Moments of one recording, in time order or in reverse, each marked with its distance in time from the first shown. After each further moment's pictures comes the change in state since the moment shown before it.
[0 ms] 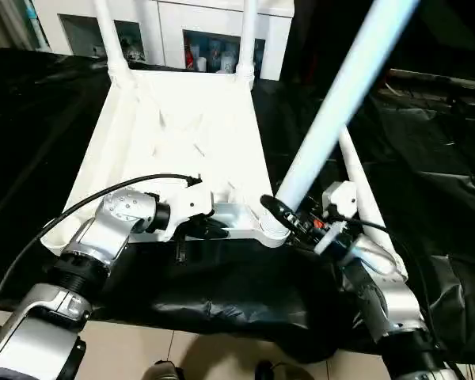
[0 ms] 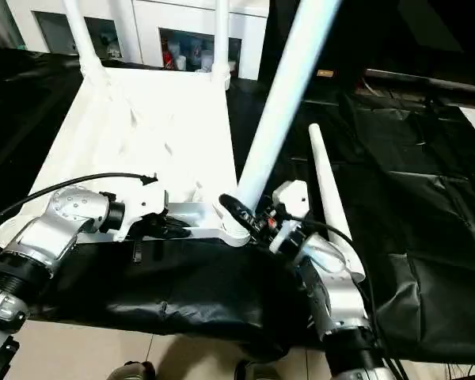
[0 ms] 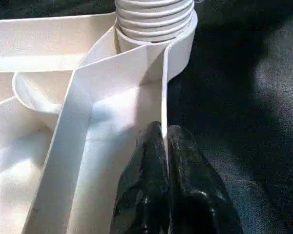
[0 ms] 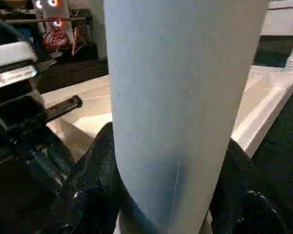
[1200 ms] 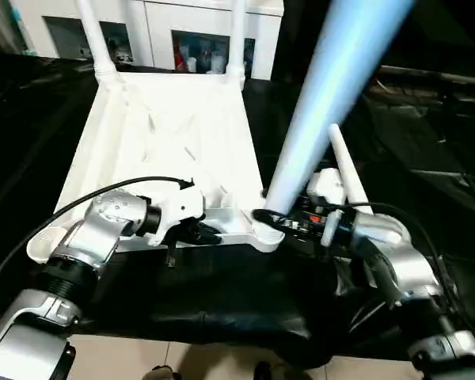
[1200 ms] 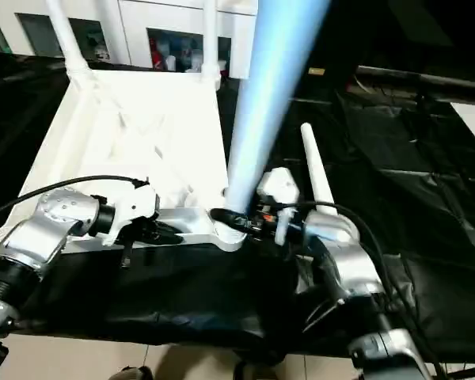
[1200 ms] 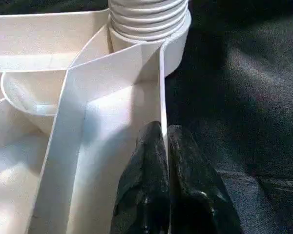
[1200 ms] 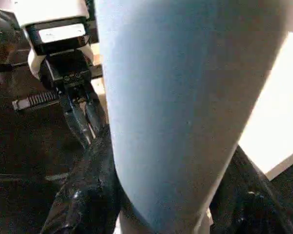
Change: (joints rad) left arm 0.034 0.044 0.012 -0.048 -0.013 0.041 -0.070; right arm -0.187 -0.132 0.094 0.078 -0.033 0.180 0.256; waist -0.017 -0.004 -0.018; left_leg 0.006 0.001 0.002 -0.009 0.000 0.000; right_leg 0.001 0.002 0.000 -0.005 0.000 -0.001
